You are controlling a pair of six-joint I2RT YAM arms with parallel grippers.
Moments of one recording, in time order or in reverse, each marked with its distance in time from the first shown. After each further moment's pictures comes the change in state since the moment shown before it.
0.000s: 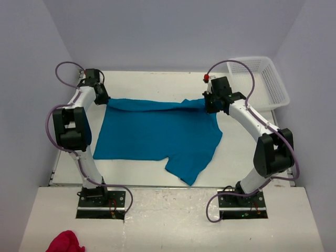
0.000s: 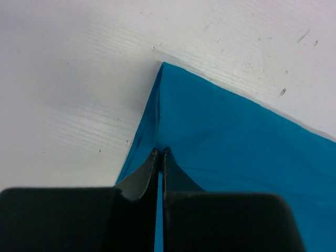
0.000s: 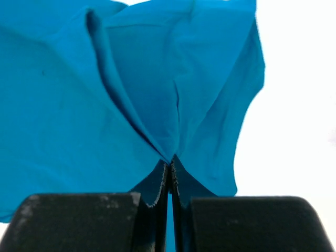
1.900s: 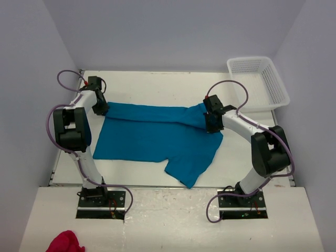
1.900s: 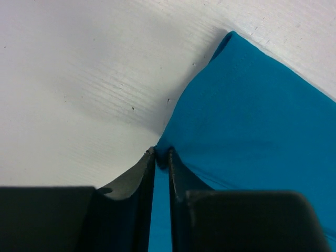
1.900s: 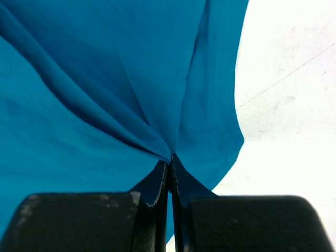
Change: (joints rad) left arm 0.000 -0.017 -0.098 -0.091 -0.116 -0.027; right arm 0.069 0.000 -0.224 -0.055 0.224 0.181
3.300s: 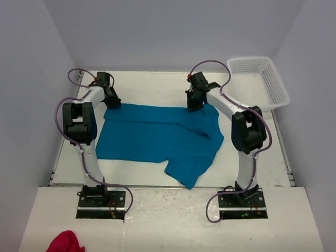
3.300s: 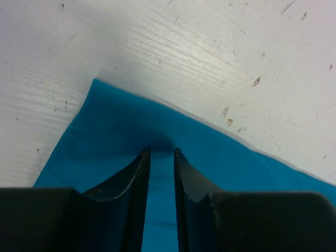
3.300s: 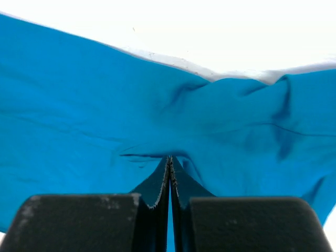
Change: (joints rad) left arm -0.066 0.151 0.152 0.076 0.210 -0.142; right arm 0.028 0.390 0.572 -0.063 -0.250 0.029
